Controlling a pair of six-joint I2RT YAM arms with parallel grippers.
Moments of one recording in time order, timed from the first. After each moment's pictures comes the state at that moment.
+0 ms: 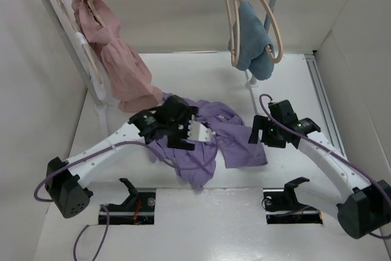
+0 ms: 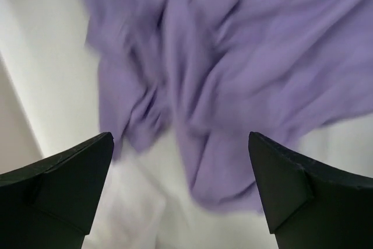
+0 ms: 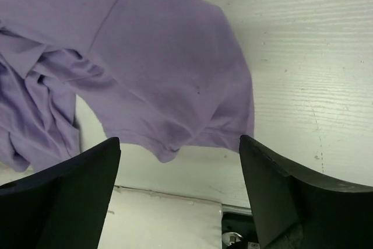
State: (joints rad) left arm -0.75 1.19 1.04 -0.79 0.07 1.00; right arm 0.37 1.02 0.78 -0.80 -0.05 0.52
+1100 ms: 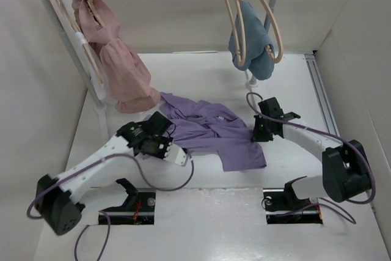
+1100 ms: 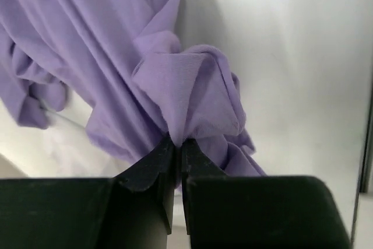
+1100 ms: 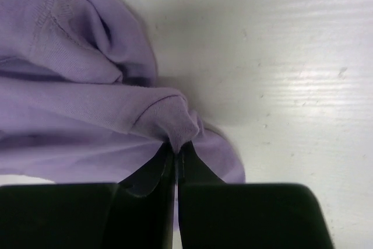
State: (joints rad) left arm -0.71 1.10 0.84 -0.99 0.04 1.20; right arm 0.34 1.36 0.74 -0.51 -0.03 0.48
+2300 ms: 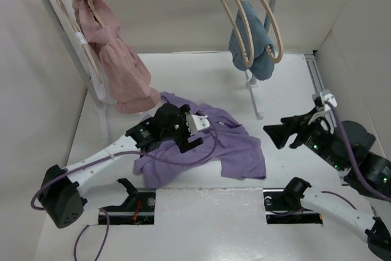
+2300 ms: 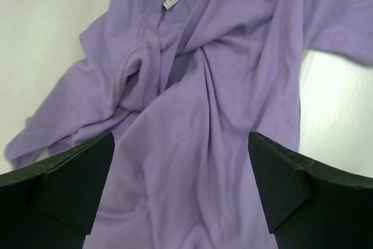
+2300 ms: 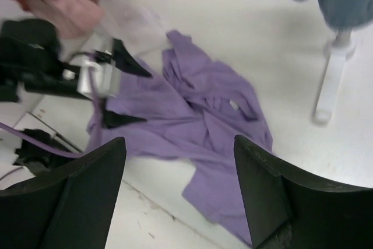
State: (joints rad) left arm -0.77 1.08 0.78 -0.35 0.18 0.49; right arm 0.79 0.54 1.14 -0.83 0.19 0.39
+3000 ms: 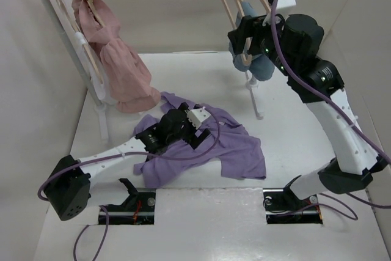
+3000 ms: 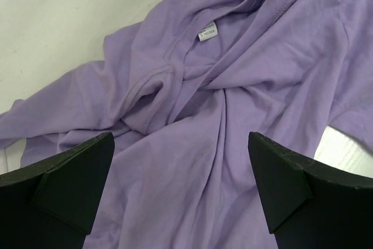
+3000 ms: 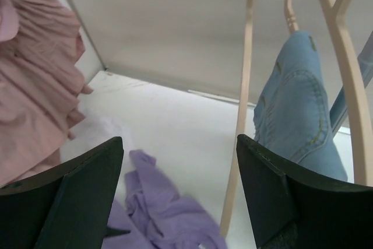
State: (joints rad) left arm -0.83 1.18 0.66 0.01 -0.02 0.18; right arm 0.64 1.45 2.05 -0.63 0.20 0.15
